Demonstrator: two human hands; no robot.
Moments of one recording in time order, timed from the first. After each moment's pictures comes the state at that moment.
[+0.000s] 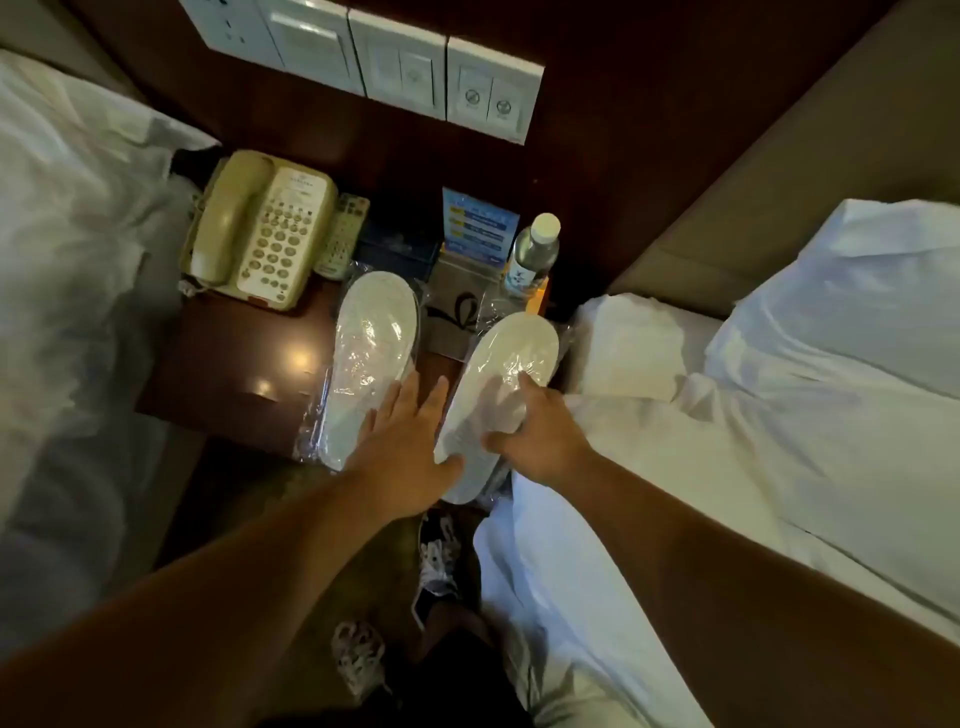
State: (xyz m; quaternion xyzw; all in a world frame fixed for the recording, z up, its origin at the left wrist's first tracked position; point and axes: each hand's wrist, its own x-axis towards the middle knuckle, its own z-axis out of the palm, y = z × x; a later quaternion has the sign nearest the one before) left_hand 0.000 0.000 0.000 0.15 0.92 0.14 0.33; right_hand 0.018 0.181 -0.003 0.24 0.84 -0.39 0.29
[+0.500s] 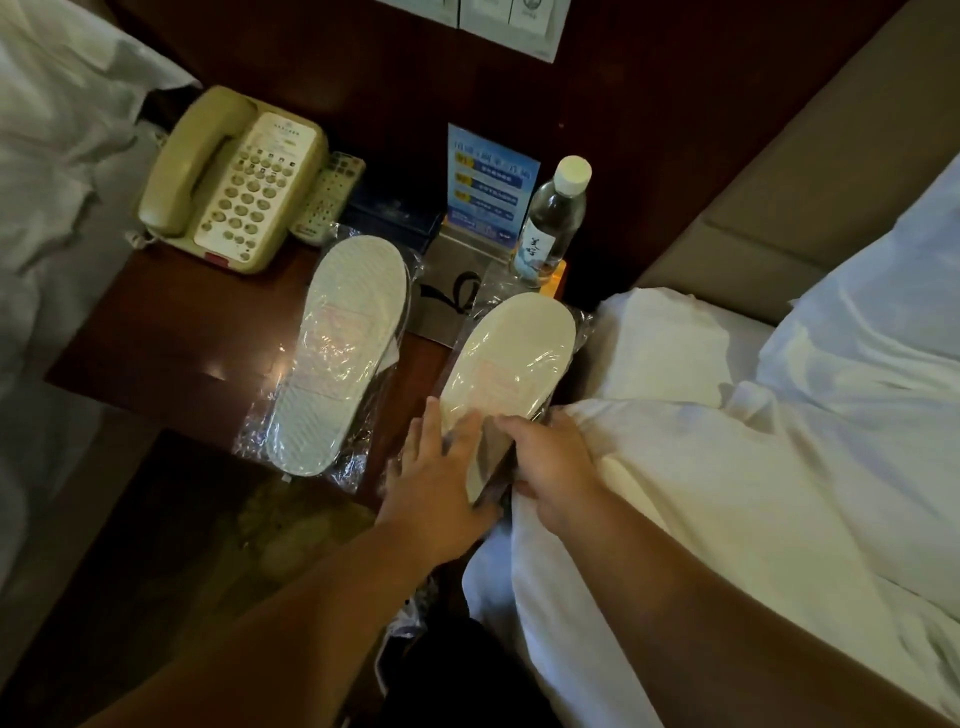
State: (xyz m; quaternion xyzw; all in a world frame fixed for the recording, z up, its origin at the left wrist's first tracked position) left_hand 0.054 0.043 -0.125 0.10 0.92 0.21 0.30; right_hand 0.037 0.180 -0.104 0.47 0.62 -0.60 0.18
